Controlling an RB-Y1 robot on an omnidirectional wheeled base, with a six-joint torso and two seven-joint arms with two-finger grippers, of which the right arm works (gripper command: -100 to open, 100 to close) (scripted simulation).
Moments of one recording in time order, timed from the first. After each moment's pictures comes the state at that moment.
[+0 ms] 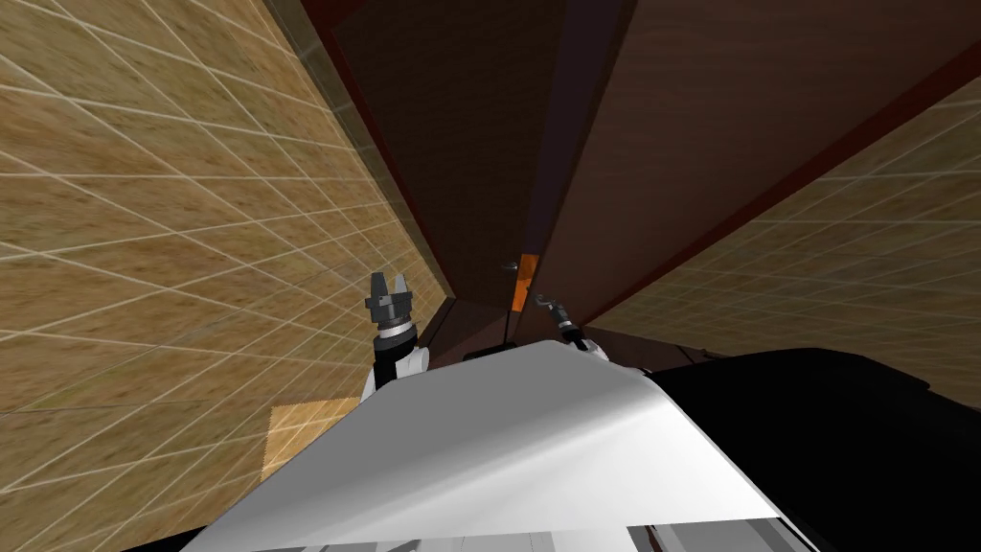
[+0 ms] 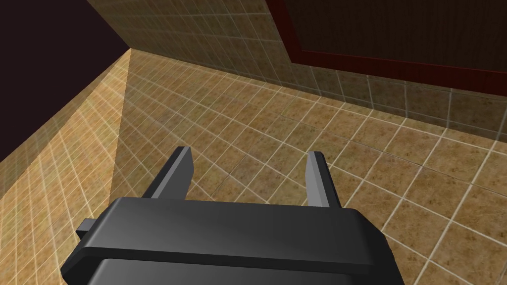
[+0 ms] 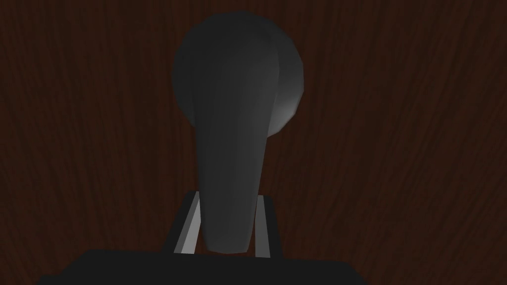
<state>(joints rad) 0.06 -0.37 -0.27 -0.55 0.25 -1.06 -0.49</state>
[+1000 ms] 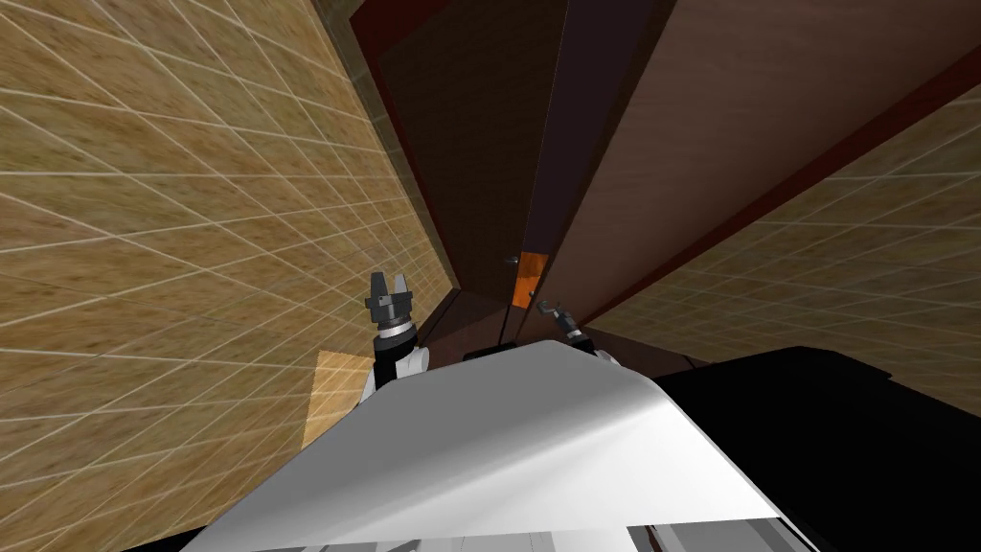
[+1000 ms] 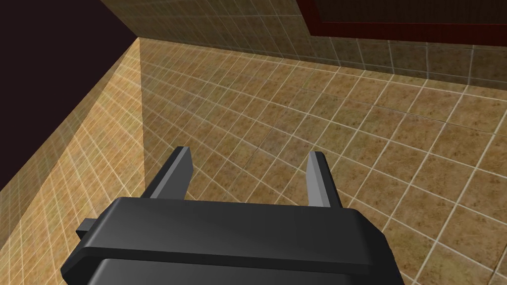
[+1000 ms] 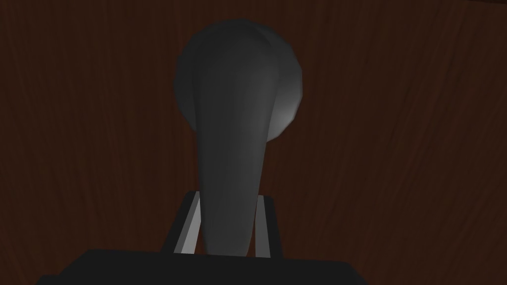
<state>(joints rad) 0.14 -0.41 -0.27 -0.52 0.30 -1.22 -0.55</state>
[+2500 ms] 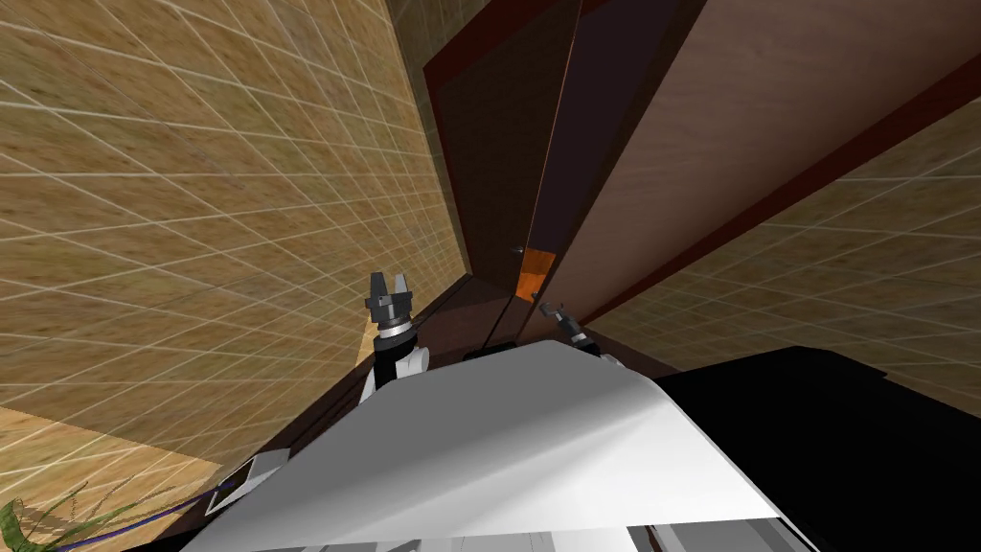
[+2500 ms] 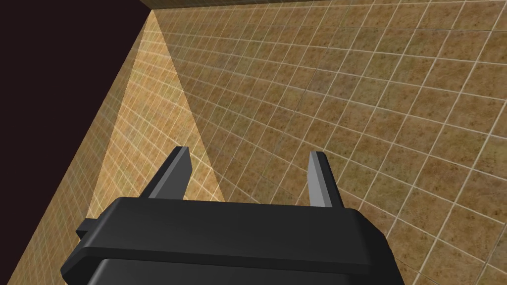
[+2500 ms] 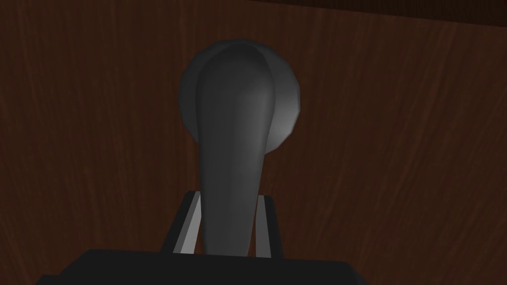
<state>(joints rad) 0.15 -0.43 -0.29 -0.47 0.34 -1.29 -0.56</state>
